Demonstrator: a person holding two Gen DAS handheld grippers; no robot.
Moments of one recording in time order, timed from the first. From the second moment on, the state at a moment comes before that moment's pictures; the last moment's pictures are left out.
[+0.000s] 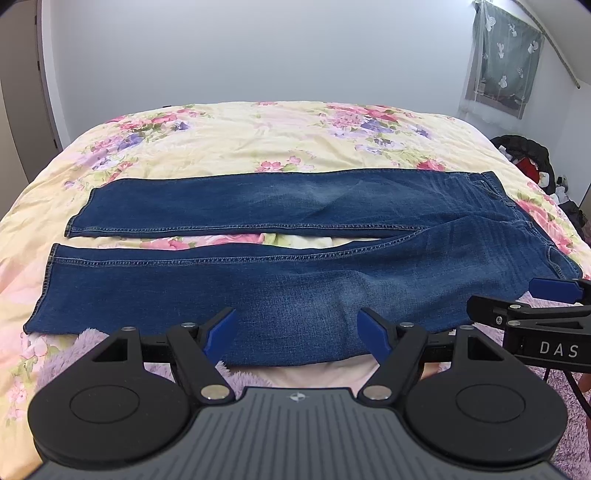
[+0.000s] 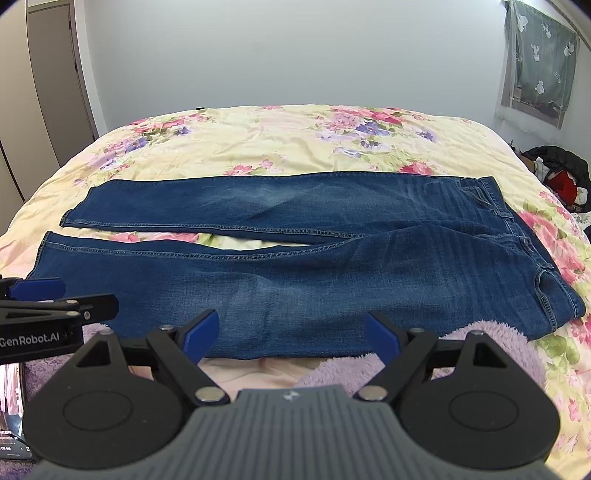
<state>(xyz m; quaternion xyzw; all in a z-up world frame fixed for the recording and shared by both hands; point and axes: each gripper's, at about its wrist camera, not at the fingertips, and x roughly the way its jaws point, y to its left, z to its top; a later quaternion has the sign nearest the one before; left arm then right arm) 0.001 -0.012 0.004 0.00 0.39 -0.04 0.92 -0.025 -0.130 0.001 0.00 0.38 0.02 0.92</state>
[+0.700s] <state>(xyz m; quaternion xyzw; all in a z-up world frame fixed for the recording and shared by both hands) 0.000 -0.013 0.003 0.00 0.39 -0.04 0.92 -0.024 -0.135 0.000 0.01 0.39 0.02 0.92</state>
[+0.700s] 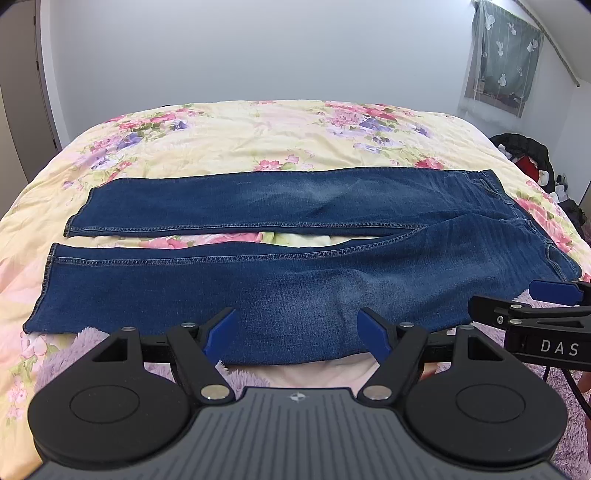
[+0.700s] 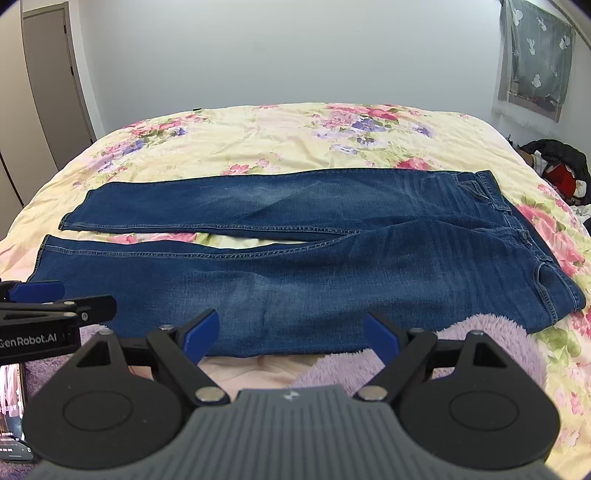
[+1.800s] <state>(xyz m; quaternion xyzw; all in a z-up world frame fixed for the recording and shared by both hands) 0.038 0.161 0.044 0.05 0.37 0.07 0.92 0.024 -0.292 0.032 -0.07 0.36 -0.05 0.93</state>
